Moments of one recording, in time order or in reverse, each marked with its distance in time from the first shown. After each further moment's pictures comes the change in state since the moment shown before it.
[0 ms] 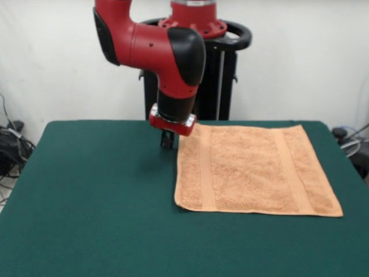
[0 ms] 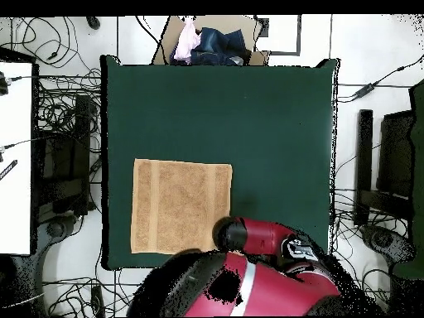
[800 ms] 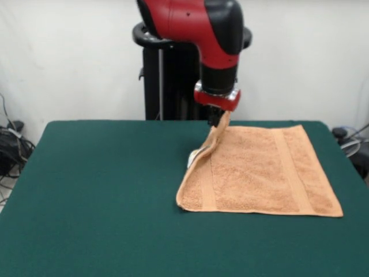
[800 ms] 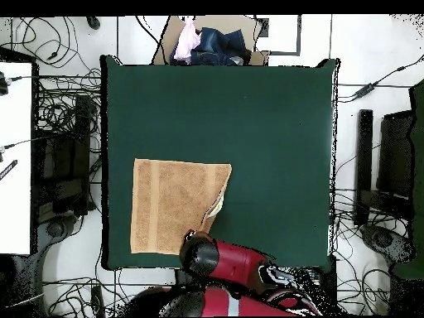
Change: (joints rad) arm 0.040 -0.152 0.121 0.306 0.242 -0.124 0.000
